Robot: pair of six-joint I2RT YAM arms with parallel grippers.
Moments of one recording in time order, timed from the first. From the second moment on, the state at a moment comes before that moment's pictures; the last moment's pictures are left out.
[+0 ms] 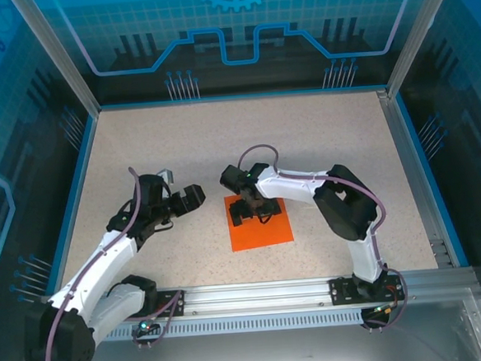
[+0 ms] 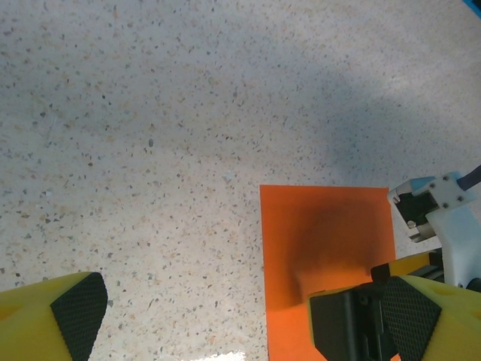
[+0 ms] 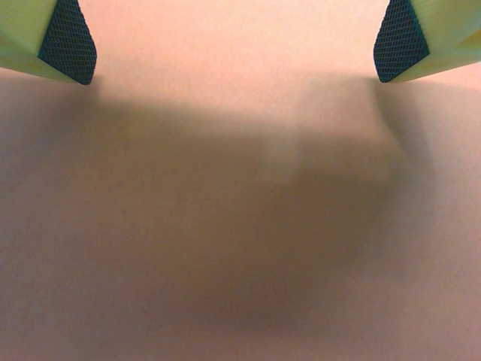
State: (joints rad) left arm -0.27 0.96 0.59 -0.39 0.19 -0.67; right arm 0.86 2.00 1.40 -0.91 0.04 0.69
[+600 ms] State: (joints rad) left arm -0.27 1.00 0.59 -0.39 0.20 -0.66; right arm 0.85 2.02 1.39 -0.90 0.04 0.70
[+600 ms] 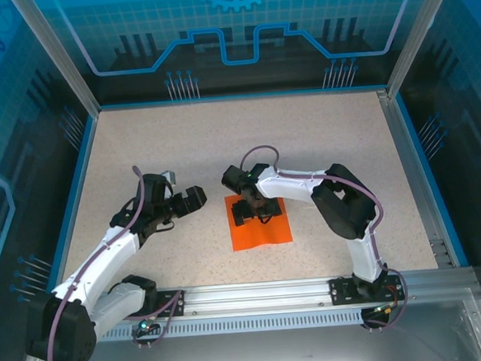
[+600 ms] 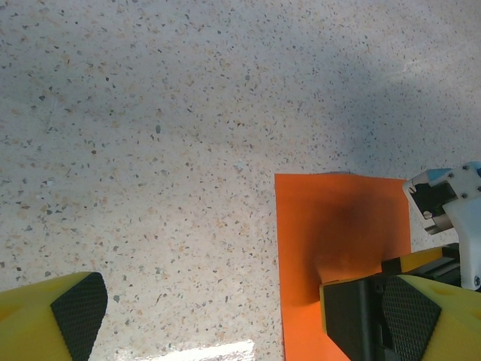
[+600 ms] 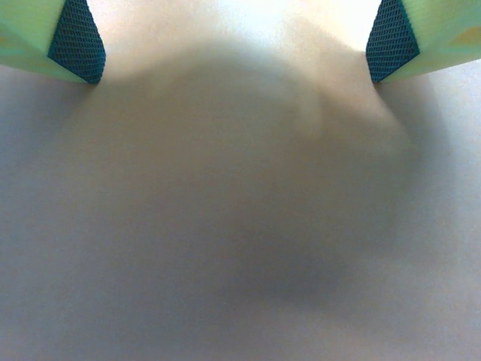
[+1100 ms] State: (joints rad) left arm -0.27 0.98 0.59 -0.42 0.20 -0.66; right arm 0.85 2.00 1.38 -0.90 0.03 0.69
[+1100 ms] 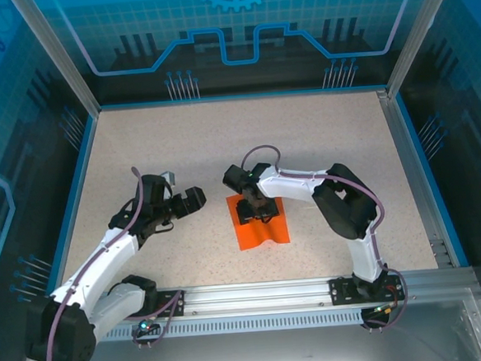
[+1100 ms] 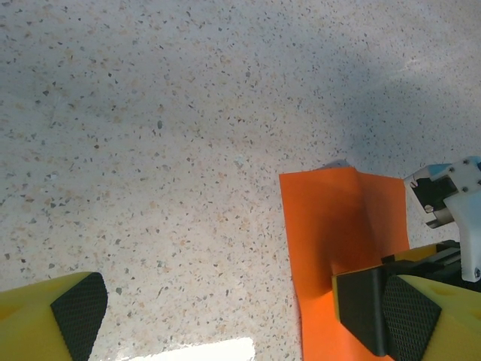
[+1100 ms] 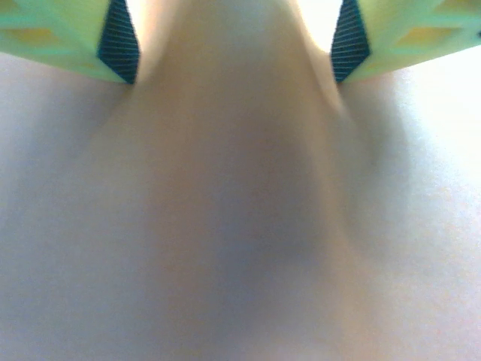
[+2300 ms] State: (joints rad) left arm -0.33 1.06 0.66 -0.36 0.38 -0.70; right arm 0.53 1.61 0.72 -0.16 -0.48 0.91
